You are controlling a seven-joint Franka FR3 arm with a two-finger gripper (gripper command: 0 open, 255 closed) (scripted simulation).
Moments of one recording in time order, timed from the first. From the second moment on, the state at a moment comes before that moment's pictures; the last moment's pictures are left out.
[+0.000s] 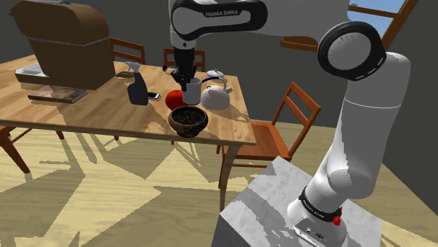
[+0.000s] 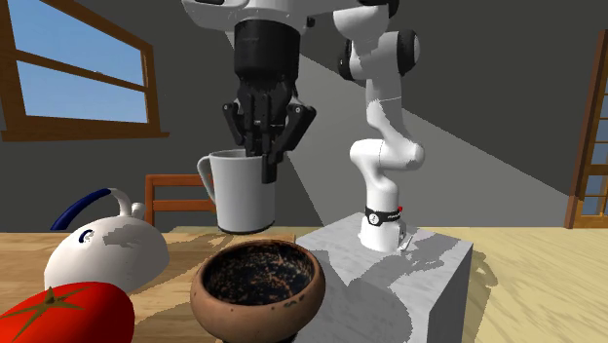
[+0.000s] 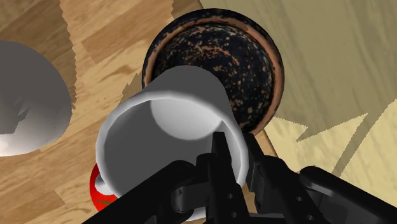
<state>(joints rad) 0.15 0.25 0.12 -1.52 -0.11 1.76 0.07</state>
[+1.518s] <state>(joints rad) 0.15 0.26 0.12 -1.65 -0.12 1.90 0.08</state>
